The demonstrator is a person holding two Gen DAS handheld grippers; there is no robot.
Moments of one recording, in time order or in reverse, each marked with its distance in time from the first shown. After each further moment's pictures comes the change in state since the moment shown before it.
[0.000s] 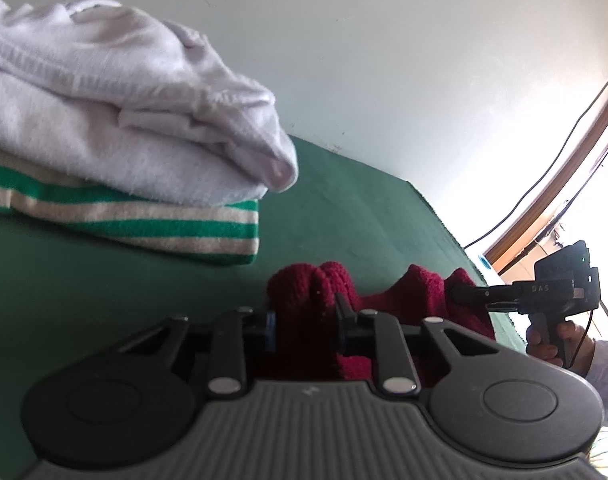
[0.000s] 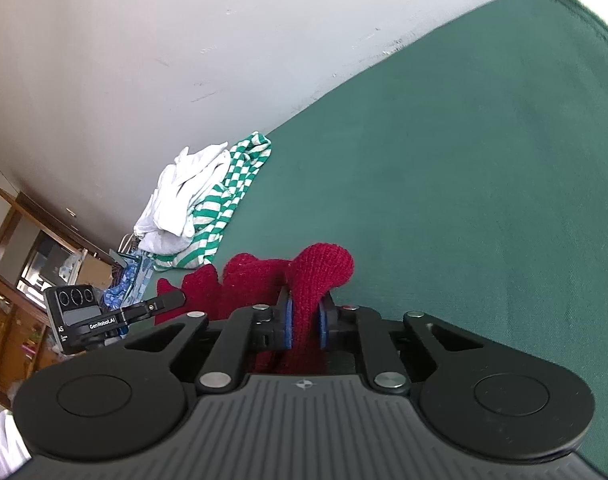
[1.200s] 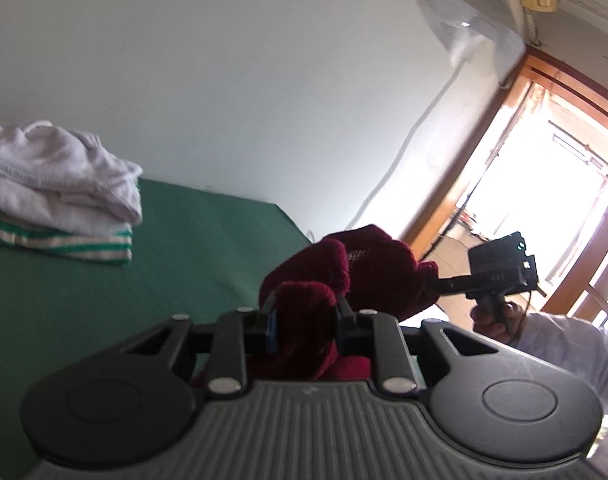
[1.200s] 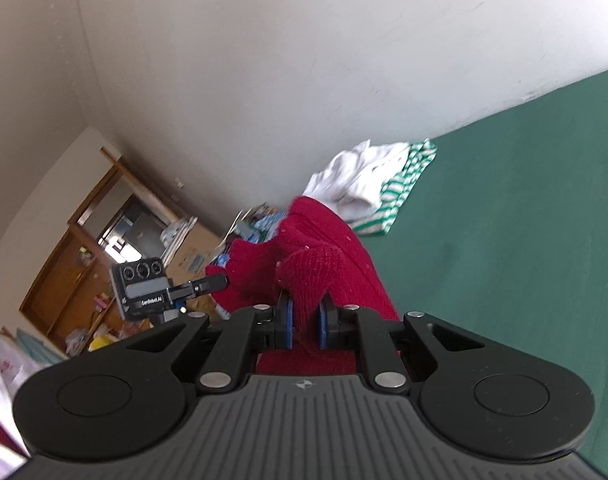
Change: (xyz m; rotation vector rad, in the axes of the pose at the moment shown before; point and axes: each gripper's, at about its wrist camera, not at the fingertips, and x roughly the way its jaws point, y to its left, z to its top) left arm -0.181 -0.107 -0.052 0.148 -0.086 -0.222; right arm -0.128 0.118 -0.056 -0.156 0.009 0.267
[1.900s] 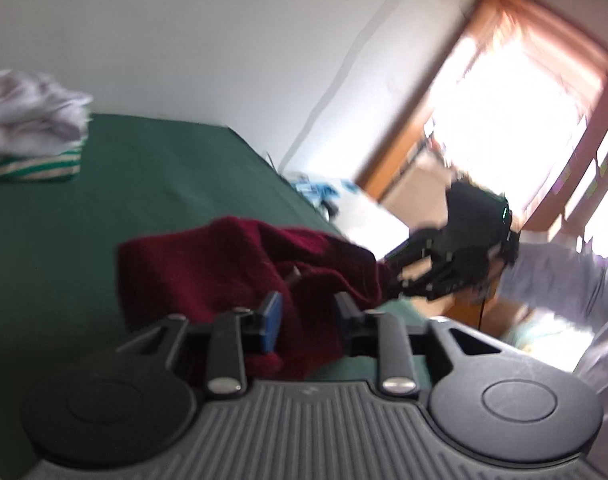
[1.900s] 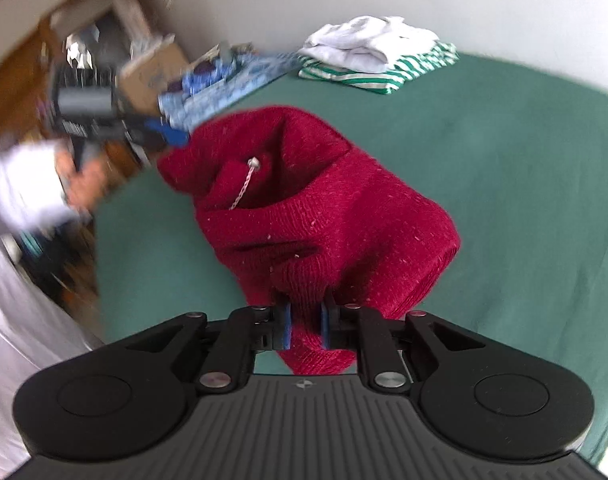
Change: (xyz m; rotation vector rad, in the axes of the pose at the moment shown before) left arm 0.008 -0.061 -0.065 0.097 0.218 -0.064; right arm 0.035 0.054 -0.088 -0.434 0.399 -0.265
